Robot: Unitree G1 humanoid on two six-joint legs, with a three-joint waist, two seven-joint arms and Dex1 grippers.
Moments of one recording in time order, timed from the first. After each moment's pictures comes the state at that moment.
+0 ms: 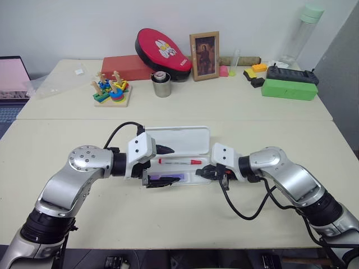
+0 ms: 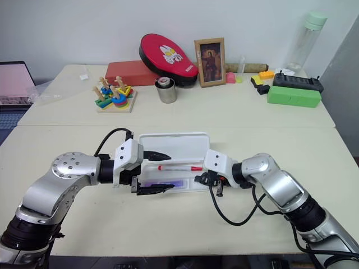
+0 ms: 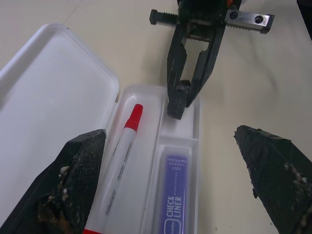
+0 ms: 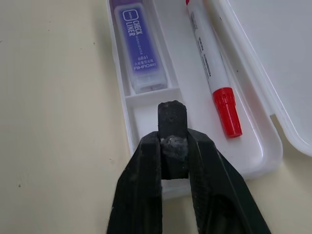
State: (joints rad) left arm -0.34 0.81 -0.09 -0.35 -0.42 0.50 -1.10; right arm -0.56 -0.64 0.47 -0.31 0.18 0.70 0.96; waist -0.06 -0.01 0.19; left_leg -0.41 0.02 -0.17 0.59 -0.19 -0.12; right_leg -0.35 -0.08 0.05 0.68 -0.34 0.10
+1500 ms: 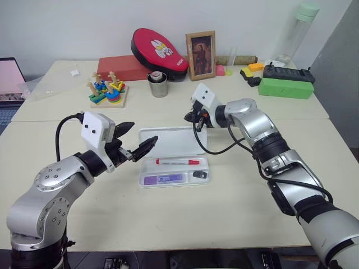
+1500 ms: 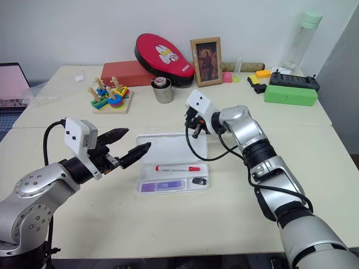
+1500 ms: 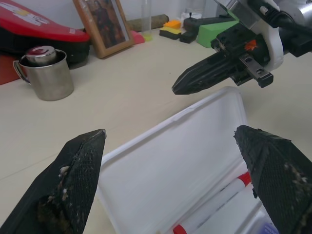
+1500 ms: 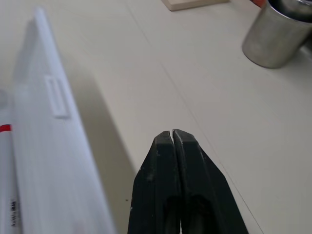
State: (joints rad) left arm -0.13 0.65 0.34 -0.63 -0.68 0.80 -0.52; right arm -1.11 -0.26 0.32 0.60 0.02 0.39 0.95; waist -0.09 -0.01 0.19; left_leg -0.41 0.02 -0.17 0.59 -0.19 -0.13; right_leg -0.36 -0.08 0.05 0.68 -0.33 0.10
